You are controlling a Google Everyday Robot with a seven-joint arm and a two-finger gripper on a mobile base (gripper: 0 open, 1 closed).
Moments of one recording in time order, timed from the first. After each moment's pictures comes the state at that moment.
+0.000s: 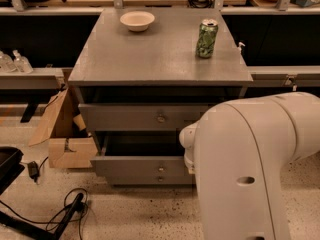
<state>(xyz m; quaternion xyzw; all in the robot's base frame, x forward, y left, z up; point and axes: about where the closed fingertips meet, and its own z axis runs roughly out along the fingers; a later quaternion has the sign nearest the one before) 0.587 -0.155 0.421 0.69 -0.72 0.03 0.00</state>
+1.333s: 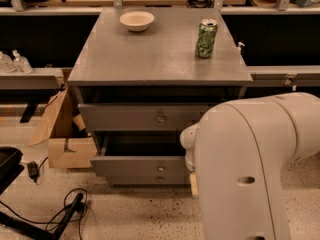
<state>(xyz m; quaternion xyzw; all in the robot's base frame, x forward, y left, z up) 0.587 -0.155 0.421 0.69 -0.72 0.03 0.00</state>
